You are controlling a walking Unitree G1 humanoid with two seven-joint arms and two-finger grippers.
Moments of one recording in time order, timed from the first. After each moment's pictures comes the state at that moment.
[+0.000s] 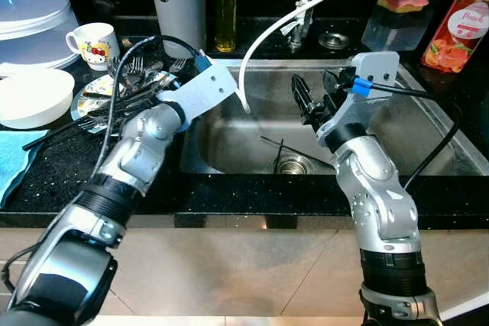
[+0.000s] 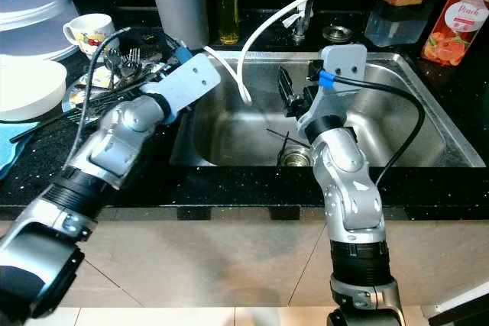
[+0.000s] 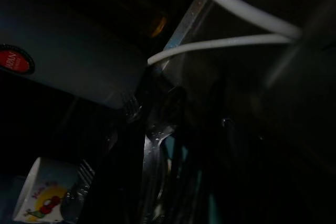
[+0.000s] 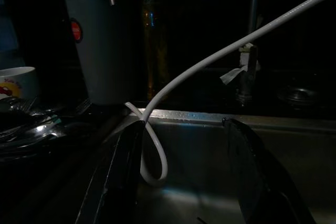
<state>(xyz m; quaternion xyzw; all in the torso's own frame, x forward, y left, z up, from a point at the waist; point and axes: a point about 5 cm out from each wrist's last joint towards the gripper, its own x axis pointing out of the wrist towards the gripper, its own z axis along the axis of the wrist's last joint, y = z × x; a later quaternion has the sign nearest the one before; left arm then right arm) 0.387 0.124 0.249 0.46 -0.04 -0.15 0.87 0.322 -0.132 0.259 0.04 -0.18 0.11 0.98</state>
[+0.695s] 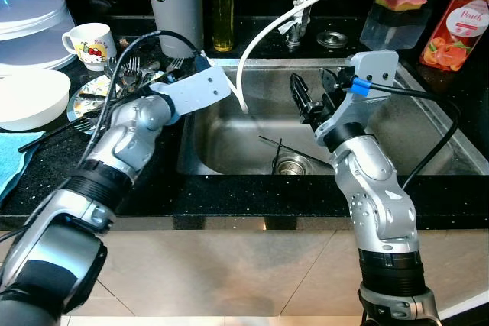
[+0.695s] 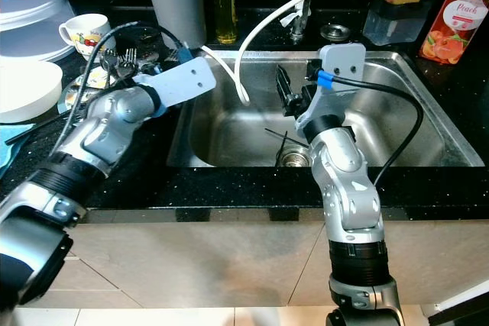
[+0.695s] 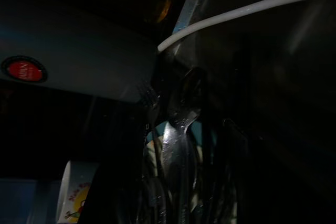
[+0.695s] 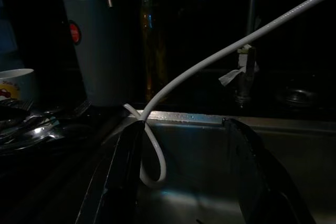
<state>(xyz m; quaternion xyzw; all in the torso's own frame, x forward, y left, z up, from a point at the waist) 0.394 0.139 0.255 0.53 -0.03 -0.15 0.83 0.322 -0.133 0.260 0.04 -0.18 0.11 0.98</state>
